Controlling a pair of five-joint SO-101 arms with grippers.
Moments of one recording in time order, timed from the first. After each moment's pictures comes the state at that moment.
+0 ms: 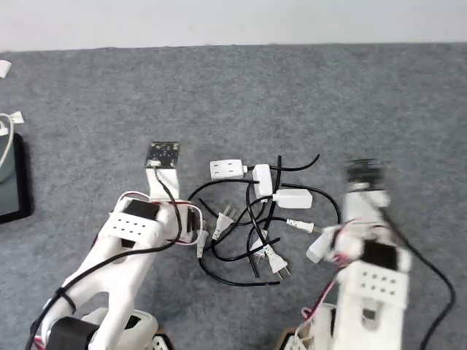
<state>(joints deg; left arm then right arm) 10.8 -20.9 56.7 52.1 17.8 10.1 -56.8 68.3 61.6 18.8</state>
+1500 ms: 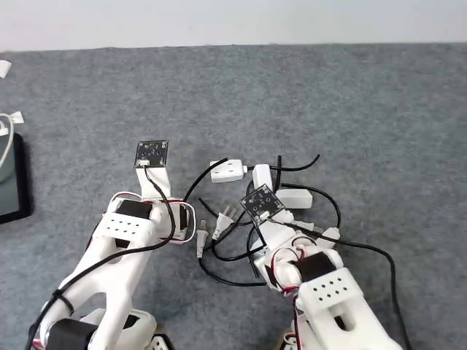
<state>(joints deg) 7.6 -20.9 57.5 51.4 18.3 -24.9 -54.2 78.7 53.5 12.1</state>
